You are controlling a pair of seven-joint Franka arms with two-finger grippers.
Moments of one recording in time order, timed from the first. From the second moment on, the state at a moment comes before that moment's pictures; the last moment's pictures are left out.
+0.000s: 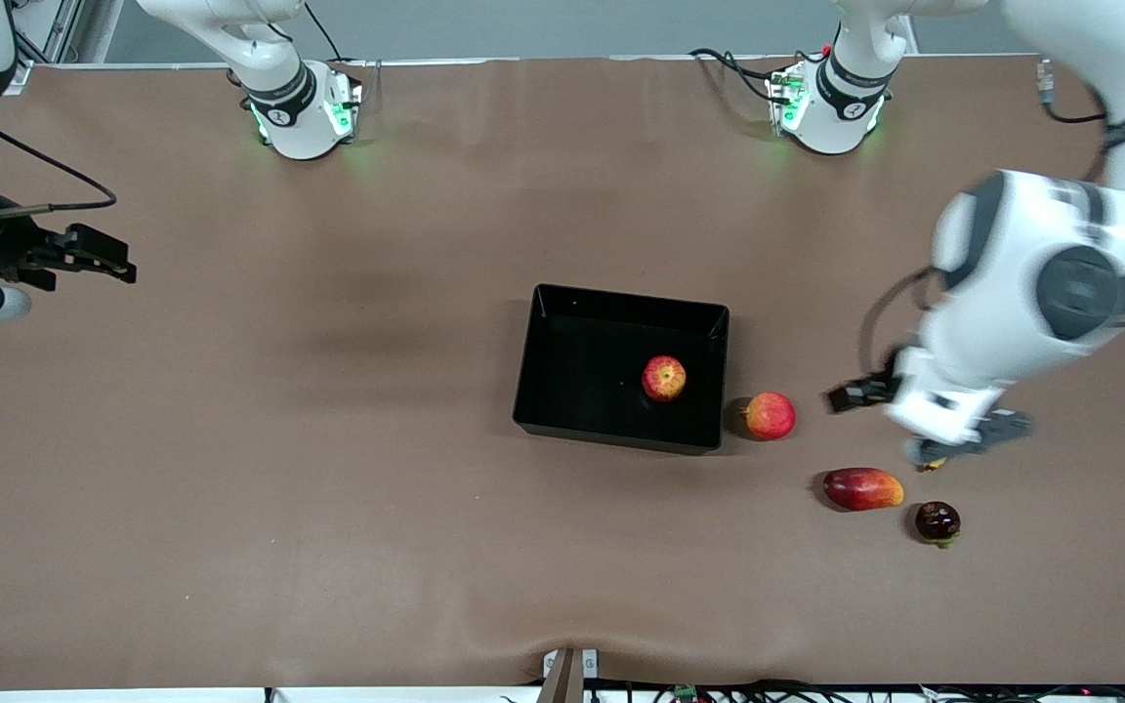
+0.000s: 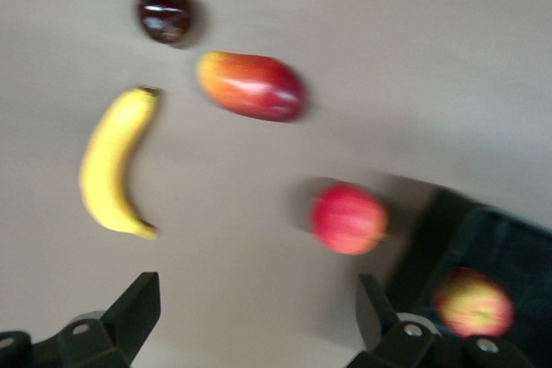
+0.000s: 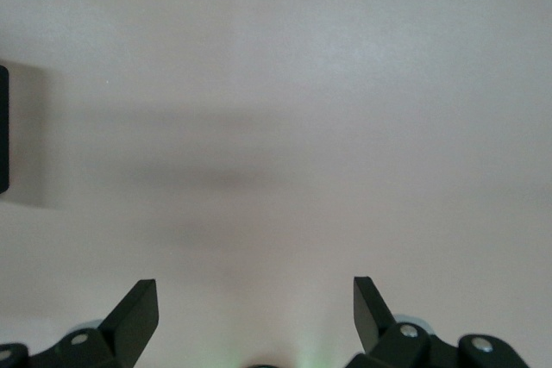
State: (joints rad) left arm 0.01 0.39 -0.19 -1.52 0.07 1.82 -0.41; right arm -0.01 0.05 -0.01 -1.56 0.02 1.48 -0.09
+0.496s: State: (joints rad) left arm 0.19 0.51 -0.19 -1.73 0.20 2.13 -0.28; right arm -0.02 0.05 -0.02 -1.45 0.02 1.35 -0.09
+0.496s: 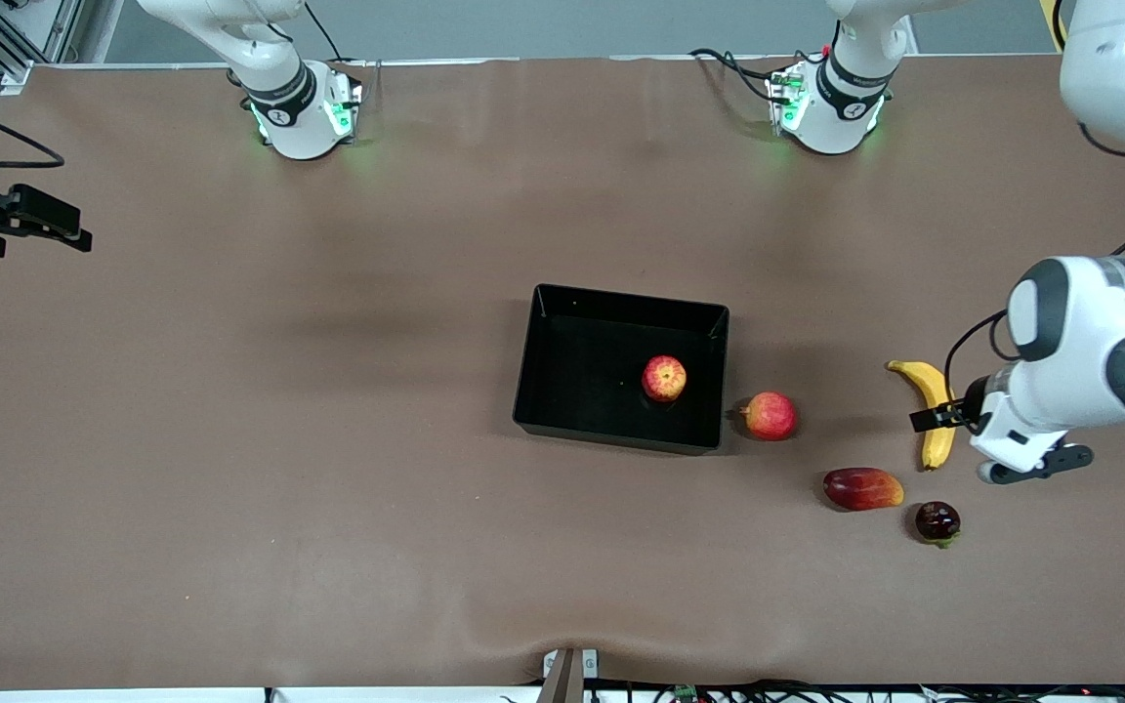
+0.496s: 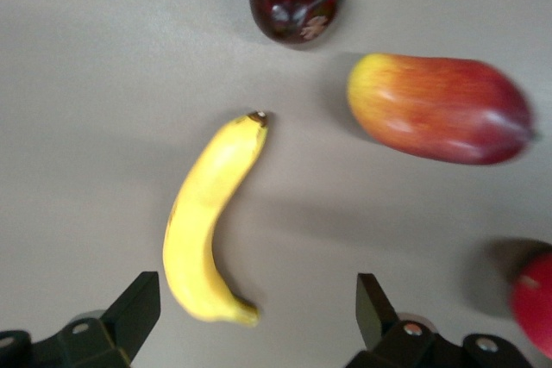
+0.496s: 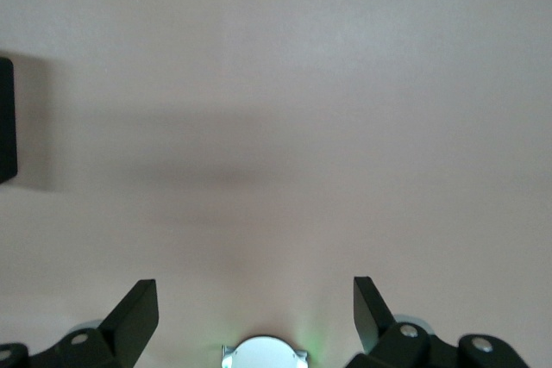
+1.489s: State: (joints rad) left arm 0.30 0.63 -0.20 -1.79 0.27 2.26 -0.15; right arm -0.05 0.03 0.01 -1.46 0.04 1.36 0.02
